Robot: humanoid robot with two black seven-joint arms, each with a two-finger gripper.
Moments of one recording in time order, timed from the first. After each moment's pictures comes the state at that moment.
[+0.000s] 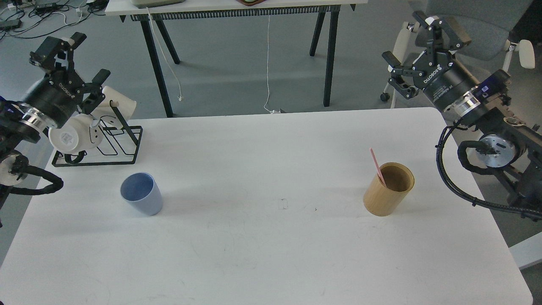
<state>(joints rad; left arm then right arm) -0.67 0.61 -0.79 -0.70 0.49 -0.49 -0.49 0.80 -0.51 0.65 0.88 -0.31 0.49 0.49</state>
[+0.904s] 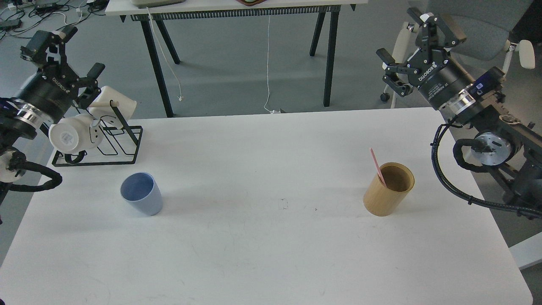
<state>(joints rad) -0.68 0.62 -0.79 -0.70 0.44 -0.49 -0.49 0.81 -0.50 0.65 0.90 -0.31 0.49 0.49</state>
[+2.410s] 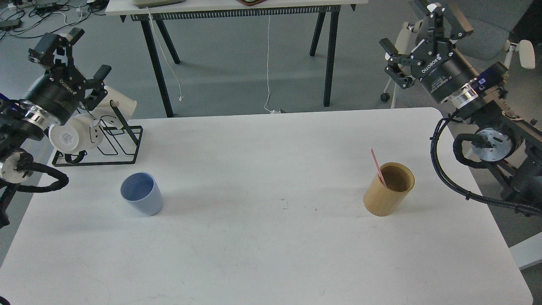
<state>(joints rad) -0.68 0.60 -0.79 -0.70 0.44 -0.49 -0.49 0.80 -0.49 0.70 0.90 -0.31 0.49 0.49</state>
